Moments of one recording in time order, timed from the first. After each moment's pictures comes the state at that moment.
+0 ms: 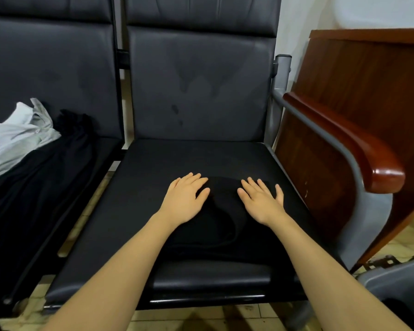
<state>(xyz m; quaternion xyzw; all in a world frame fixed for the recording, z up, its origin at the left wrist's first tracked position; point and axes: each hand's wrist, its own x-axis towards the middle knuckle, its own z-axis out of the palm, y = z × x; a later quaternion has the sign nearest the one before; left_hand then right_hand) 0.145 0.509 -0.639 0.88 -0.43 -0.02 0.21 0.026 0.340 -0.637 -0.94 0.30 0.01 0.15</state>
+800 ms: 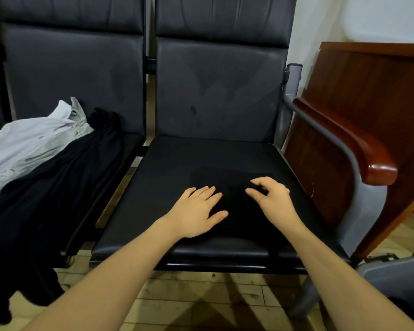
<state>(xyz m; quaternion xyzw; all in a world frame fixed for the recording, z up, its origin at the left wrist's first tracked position) 0.089 0.573 -0.626 0.86 -0.51 -0.02 0.06 -0.017 0.393 -0.613 -0.88 0.22 -0.26 0.32</state>
